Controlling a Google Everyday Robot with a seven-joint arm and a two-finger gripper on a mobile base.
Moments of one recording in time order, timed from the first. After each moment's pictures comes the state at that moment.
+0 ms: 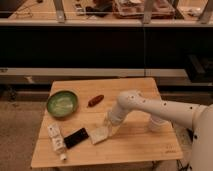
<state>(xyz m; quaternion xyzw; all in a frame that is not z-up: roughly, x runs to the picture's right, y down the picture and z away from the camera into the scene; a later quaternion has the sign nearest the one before) 0.006 0.223 0.817 -0.31 -0.30 -0.18 0.88</state>
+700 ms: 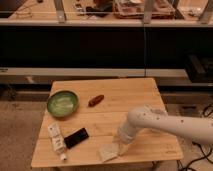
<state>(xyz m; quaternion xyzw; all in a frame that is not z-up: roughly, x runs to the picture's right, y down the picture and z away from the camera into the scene) 0.088 0.287 0.778 -0.33 -0.26 -0.14 0.90</state>
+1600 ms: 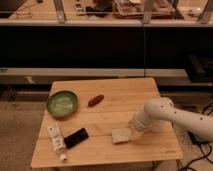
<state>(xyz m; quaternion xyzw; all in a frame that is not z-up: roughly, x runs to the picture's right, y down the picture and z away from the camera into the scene) 0.138 0.213 0.815 -0.29 -0.21 -0.05 0.93</state>
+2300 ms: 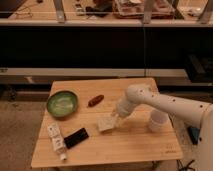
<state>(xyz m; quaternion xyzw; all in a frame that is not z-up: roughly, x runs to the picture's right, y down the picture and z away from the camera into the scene) 0.054 0.163 0.842 -0.28 -0.25 -0.10 0.92</state>
